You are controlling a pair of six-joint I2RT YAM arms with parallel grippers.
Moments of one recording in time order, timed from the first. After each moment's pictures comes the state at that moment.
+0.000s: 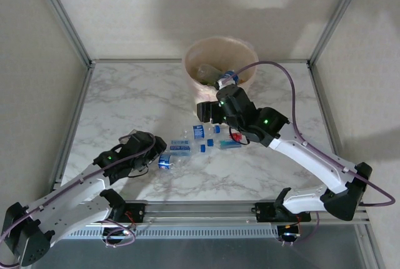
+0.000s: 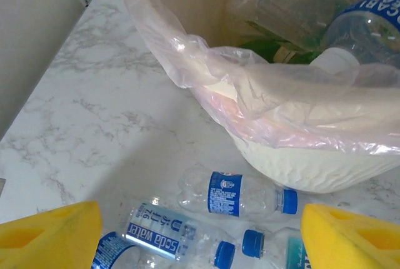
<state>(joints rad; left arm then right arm) -0.65 0.85 0.54 -0.62 -0.17 -1.32 0.93 1.29 1.36 -0.70 0.29 0.53</state>
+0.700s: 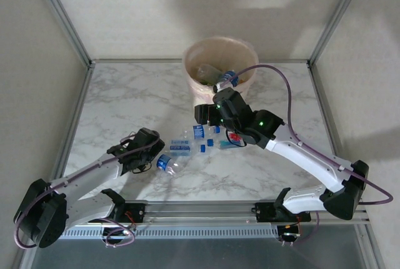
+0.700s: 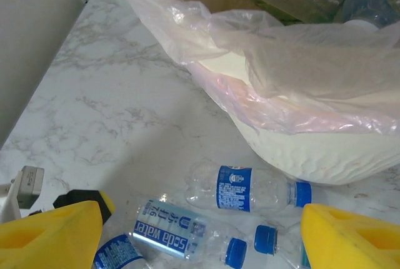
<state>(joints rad) -0.54 1.09 0.51 -0.48 -0.19 -1.40 0.94 1.31 1.32 -0.66 0.28 0.59</state>
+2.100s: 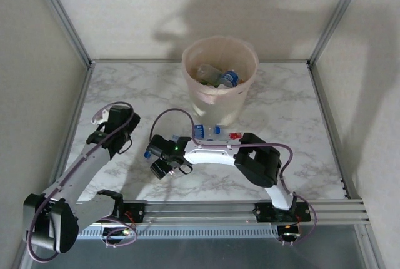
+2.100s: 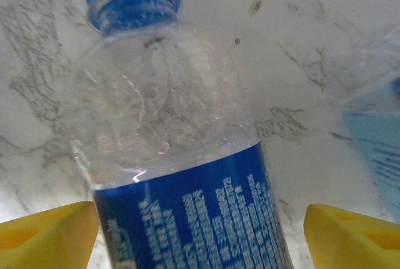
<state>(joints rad) -0.19 1.06 0.69 -0.49 -0.33 -1.12 1.24 2.07 1.48 -0.58 0.07 0.39</state>
